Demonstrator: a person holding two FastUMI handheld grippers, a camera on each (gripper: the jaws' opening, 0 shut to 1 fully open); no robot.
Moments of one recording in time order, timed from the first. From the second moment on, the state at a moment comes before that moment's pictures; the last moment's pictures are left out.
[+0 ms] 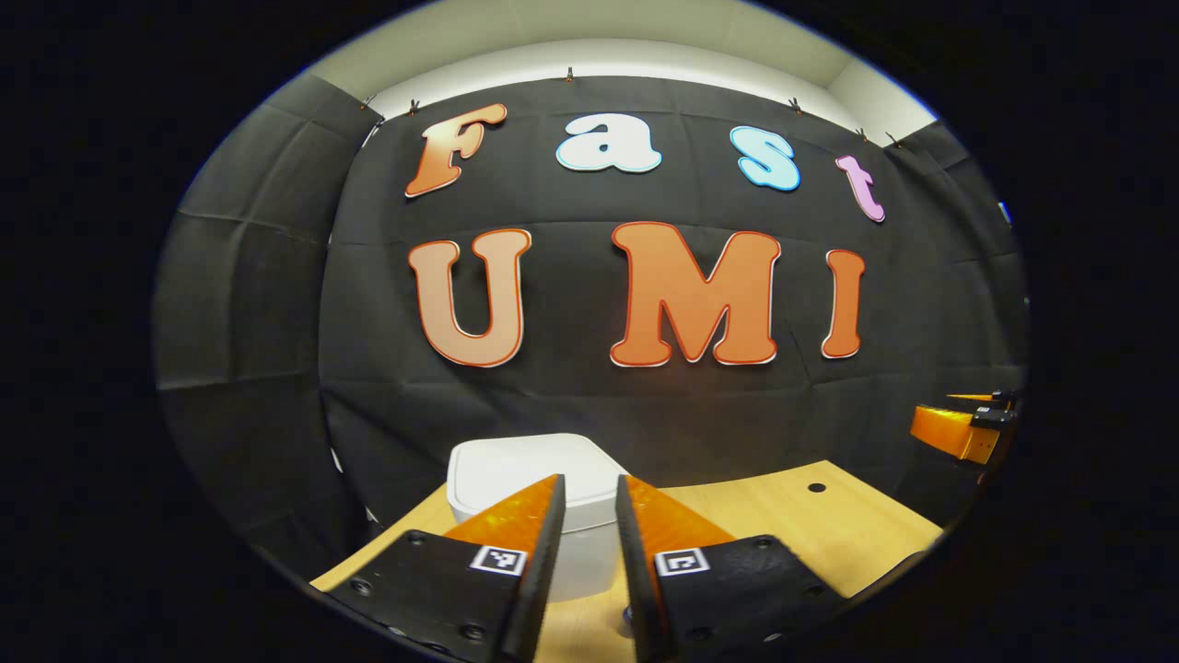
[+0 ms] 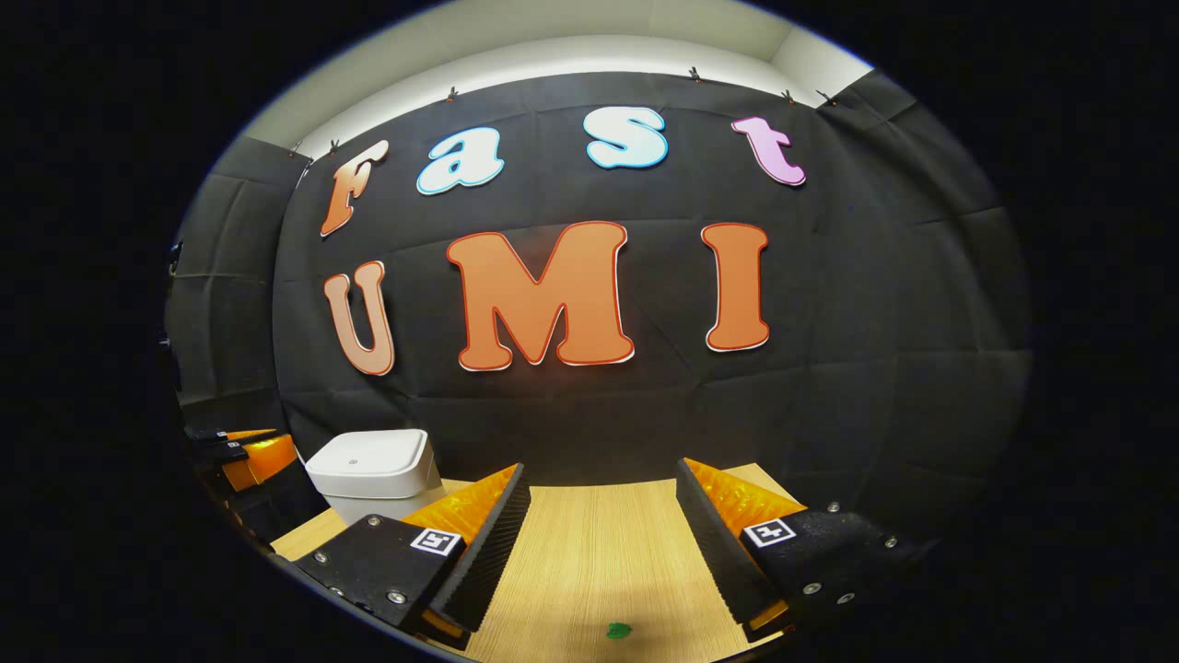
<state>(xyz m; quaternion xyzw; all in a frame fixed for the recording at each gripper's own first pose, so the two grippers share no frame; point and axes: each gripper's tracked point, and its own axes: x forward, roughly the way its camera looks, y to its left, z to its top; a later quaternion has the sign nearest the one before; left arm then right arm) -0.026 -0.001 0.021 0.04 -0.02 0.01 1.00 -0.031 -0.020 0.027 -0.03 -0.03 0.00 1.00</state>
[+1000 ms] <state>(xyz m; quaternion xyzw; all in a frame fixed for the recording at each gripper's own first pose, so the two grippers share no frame) 0.057 0.025 0.036 0.04 0.13 -0.06 0.99 -0.013 -0.018 0.020 -0.03 -0.01 0.01 1.00</state>
